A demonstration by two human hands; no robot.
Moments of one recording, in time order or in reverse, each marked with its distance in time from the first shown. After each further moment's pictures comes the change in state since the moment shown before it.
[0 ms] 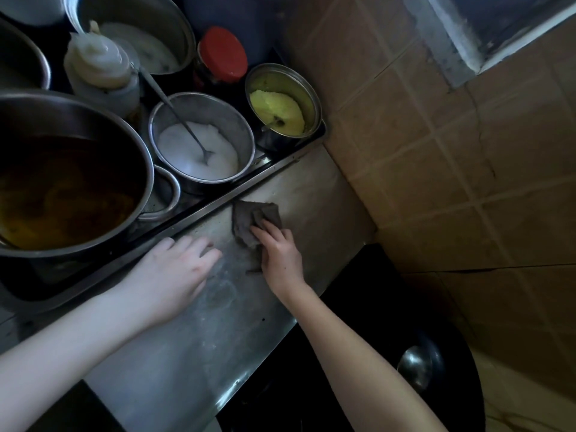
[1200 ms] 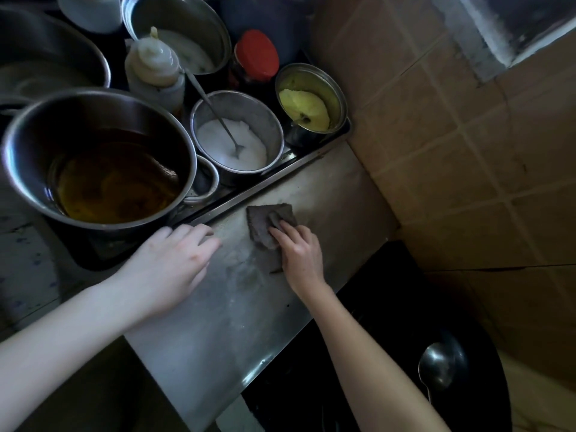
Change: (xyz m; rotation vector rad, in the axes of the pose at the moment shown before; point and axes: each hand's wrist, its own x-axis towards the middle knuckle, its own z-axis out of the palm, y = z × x) left_hand -0.041 -0.016 -0.023 0.065 0.003 -0.052; right_hand -0.017 -0.016 0.001 -0.204 0.121 -0.172
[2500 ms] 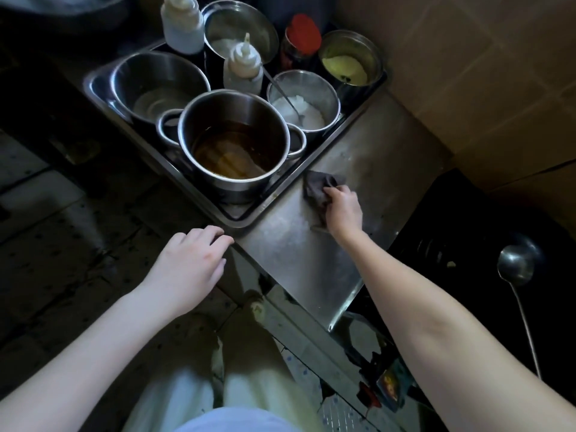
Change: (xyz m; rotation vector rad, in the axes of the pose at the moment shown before) left_hand -0.159 -0.080 -0.047 0.076 -0.163 -0.023; right_hand -0.008 -0.123 0.001 0.196 -0.097 0.626
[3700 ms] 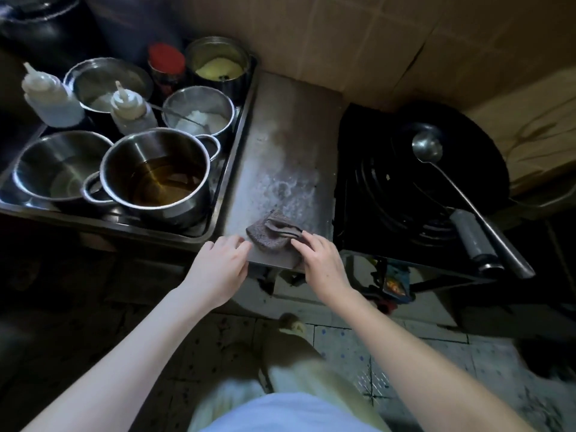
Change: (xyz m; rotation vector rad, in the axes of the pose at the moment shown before) left_hand 0.028 0.031 0.001 0.090 -0.142 0.490; right_hand -0.215 -0.026 0.012 -0.010 0.146 0.103
